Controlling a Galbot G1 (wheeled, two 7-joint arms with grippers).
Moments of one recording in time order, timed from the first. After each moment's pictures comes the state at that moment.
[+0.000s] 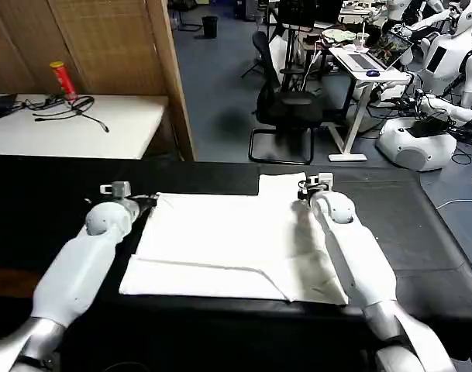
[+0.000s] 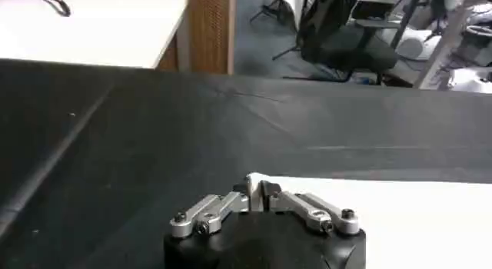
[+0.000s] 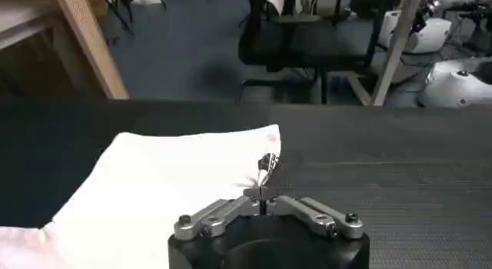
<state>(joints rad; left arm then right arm) 0.55 -1.04 -0.16 -1.21 -0.75 0.62 -0.05 -0.47 1.32 0.24 1.09 0.45 -0.58 0.09</state>
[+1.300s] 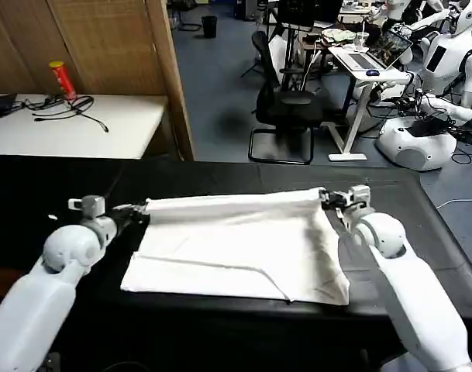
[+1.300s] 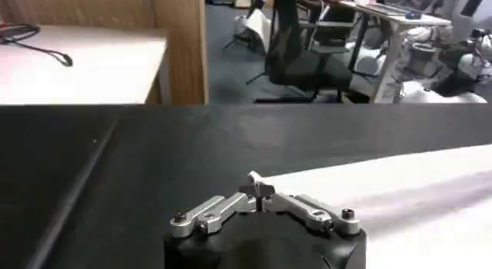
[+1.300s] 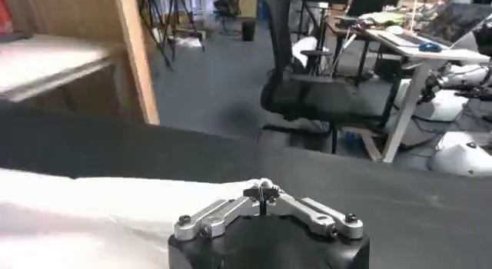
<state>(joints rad) 0.94 -0.84 -0.39 -1.76 -0.83 0.71 -0.09 -0.86 0.99 0.32 1.73 0.52 -0.68 0.06</state>
